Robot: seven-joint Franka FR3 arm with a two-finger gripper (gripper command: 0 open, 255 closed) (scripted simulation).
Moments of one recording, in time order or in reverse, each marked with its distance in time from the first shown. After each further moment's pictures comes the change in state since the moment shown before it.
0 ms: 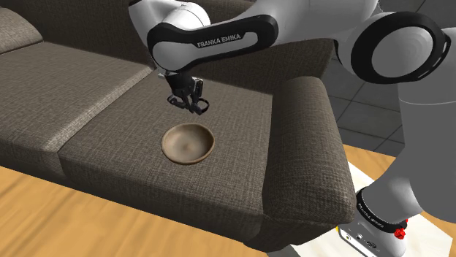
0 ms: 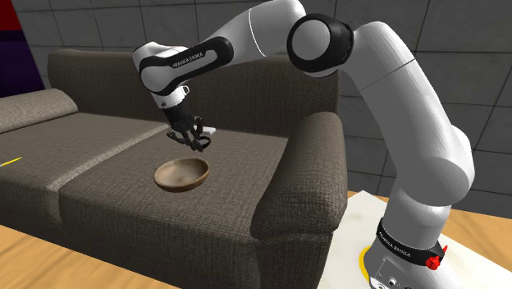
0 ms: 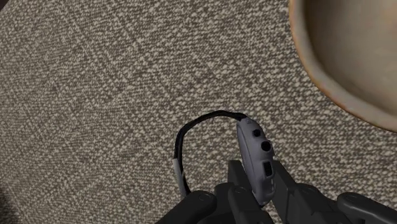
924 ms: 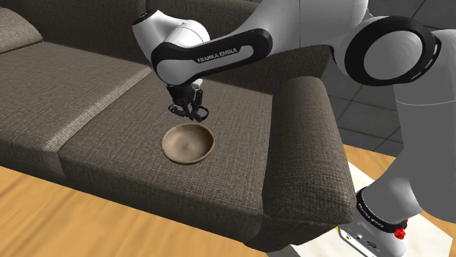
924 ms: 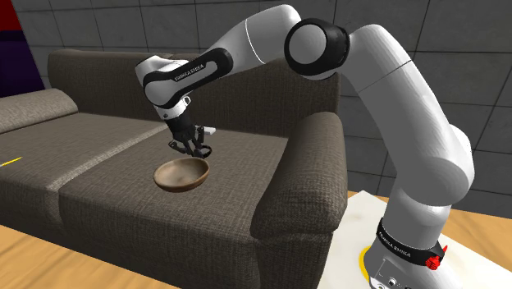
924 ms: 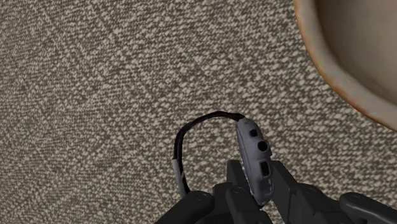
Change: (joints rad) arm -0.004 0.028 -0.005 -0.047 -0.010 0.071 0.019
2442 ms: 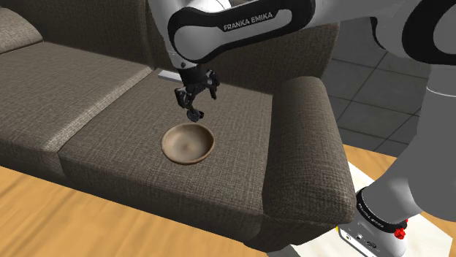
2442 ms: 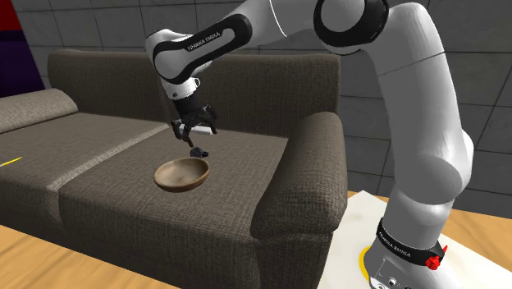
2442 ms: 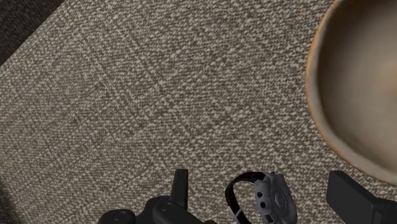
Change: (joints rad) arm -0.075 -0.236 0.041 -0.214 0.085 0.012 -0.041
